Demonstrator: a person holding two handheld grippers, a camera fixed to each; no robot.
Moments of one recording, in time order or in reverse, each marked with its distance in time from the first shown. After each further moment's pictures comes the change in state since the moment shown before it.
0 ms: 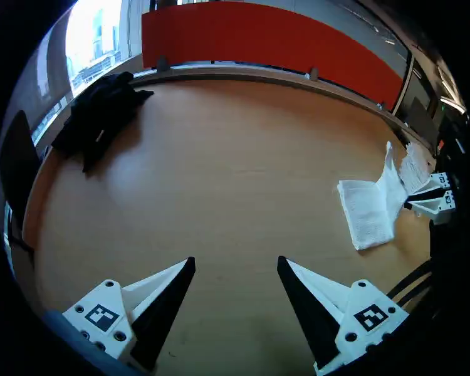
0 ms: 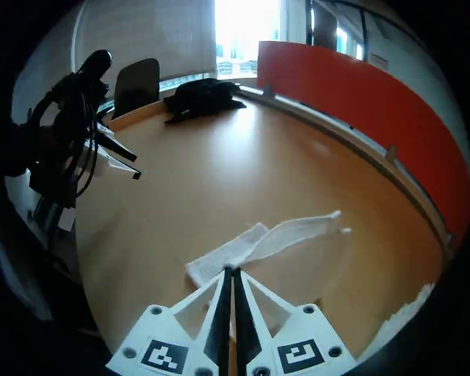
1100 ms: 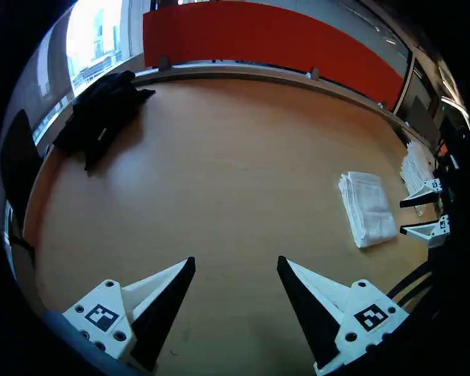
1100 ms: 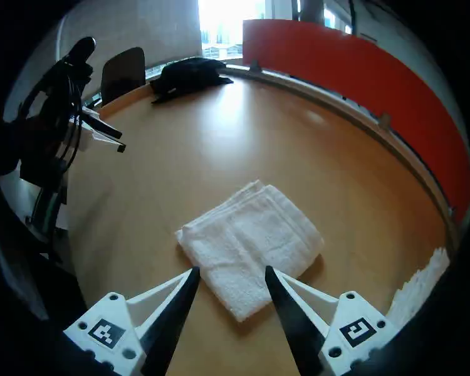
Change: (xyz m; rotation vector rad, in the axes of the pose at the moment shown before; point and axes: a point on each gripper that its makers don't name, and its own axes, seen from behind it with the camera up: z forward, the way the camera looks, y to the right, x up) left arm -0.003 -0.003 -0.002 0.006 -0.003 0.000; right arm -0.055 0.010 0.001 -0.044 -0.095 0.072
